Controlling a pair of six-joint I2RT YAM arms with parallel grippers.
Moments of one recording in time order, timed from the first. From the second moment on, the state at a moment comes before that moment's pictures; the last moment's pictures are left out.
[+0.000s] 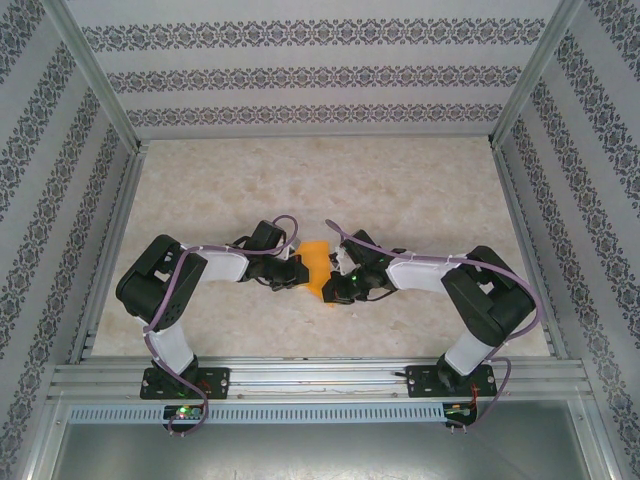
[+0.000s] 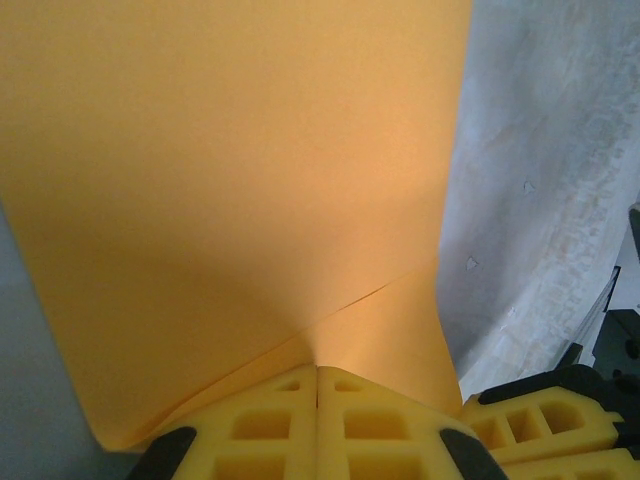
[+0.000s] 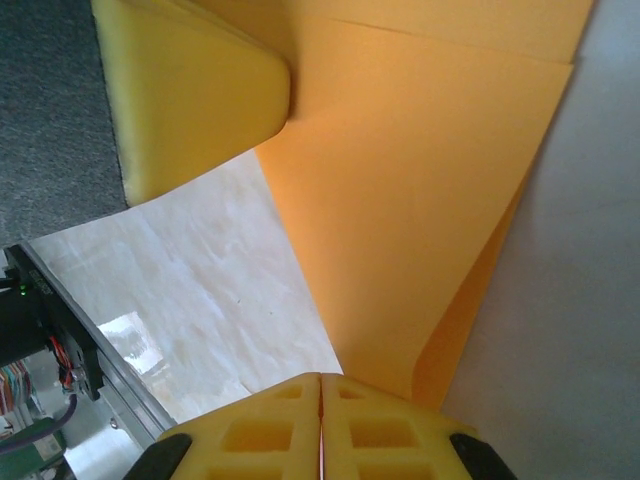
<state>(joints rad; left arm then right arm) -0.51 1.78 0.78 0.00 0.61 -0.75 0.67 1.65 0.74 -0.20 -0.61 0.68</state>
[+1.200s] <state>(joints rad) -0.51 1.78 0.78 0.00 0.61 -0.75 0.67 1.68 0.72 -0.20 -0.61 0.68</state>
